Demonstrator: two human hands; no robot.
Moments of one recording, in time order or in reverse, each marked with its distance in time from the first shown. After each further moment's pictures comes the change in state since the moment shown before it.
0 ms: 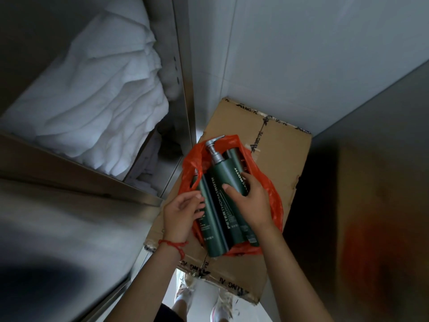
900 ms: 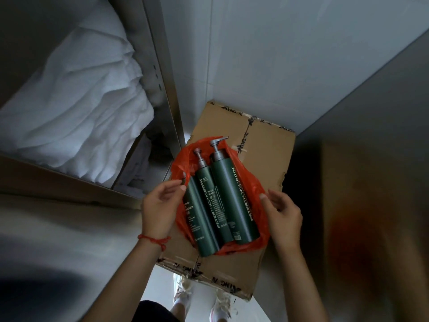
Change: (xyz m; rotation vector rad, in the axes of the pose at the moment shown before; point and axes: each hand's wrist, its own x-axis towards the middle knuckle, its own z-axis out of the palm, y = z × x) left_hand 0.001 0.028 -0.004 0.243 0.028 0.280; right_hand -0.038 0.026 -0.063 0.262 0.363 0.108
